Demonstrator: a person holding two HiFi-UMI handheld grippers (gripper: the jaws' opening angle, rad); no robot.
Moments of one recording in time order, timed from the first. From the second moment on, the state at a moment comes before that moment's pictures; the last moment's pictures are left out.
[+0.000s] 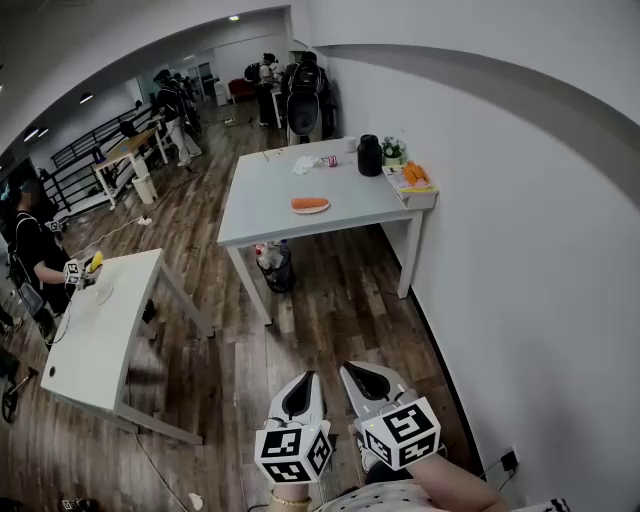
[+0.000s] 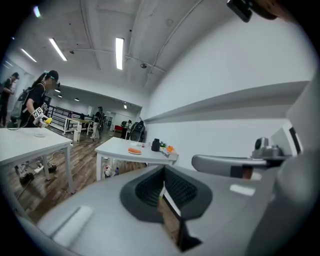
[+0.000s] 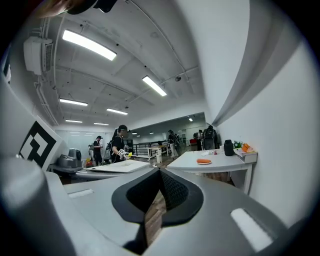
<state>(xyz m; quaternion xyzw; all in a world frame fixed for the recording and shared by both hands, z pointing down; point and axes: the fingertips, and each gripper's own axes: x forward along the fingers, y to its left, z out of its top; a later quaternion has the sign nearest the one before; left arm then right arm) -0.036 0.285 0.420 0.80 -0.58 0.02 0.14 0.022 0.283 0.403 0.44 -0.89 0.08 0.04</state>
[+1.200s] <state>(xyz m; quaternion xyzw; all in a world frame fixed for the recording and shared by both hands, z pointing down) -0.053 -0.151 0.444 0.77 -0.62 0.02 0.16 0.016 -0.152 0.426 0.41 -0.90 0.09 0.07</state>
